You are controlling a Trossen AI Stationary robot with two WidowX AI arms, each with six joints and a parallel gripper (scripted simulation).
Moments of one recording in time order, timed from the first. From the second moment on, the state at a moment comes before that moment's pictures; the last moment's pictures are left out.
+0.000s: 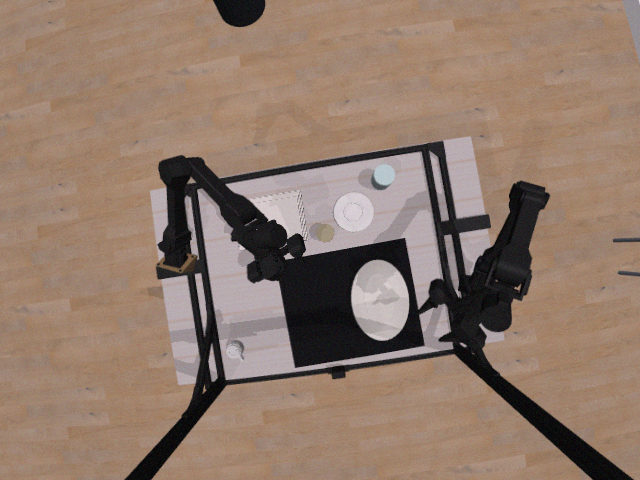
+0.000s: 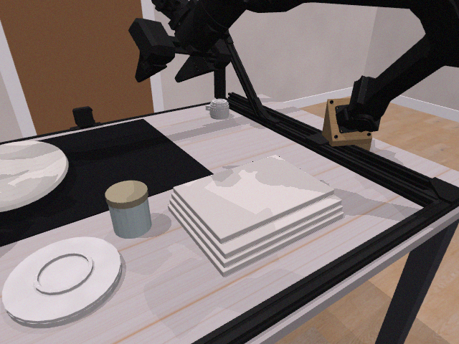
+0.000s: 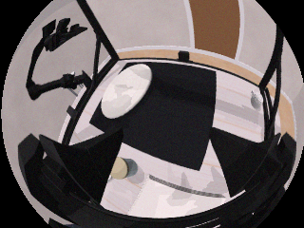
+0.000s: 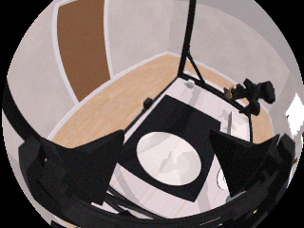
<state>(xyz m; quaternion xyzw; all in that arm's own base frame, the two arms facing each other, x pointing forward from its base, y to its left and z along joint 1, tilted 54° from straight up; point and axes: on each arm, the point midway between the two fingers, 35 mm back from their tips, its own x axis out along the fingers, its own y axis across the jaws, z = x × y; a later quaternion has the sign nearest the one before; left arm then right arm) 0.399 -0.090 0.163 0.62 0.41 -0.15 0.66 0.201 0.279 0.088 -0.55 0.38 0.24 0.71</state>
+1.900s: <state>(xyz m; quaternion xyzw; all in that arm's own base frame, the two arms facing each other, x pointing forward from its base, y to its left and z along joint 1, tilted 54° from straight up) 0.319 -0.143 0.118 -0.09 0.15 0.20 0.96 0.086 0.225 0.083 0.00 0.37 -0.21 0.90</state>
